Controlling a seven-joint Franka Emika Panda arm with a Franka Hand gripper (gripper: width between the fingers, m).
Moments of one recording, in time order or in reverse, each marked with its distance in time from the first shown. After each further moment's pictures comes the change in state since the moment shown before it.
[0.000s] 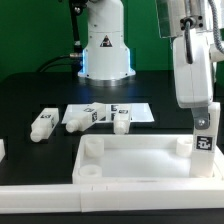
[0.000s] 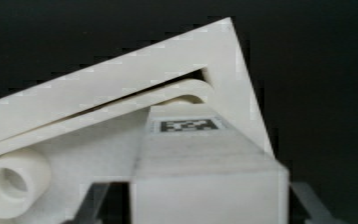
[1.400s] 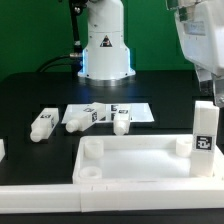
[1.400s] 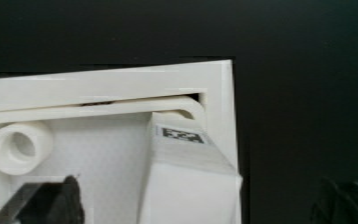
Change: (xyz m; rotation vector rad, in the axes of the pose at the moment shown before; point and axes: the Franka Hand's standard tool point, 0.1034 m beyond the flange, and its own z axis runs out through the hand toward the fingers) arm -0.017 -0.003 -0.034 -0.017 -0.035 -0.255
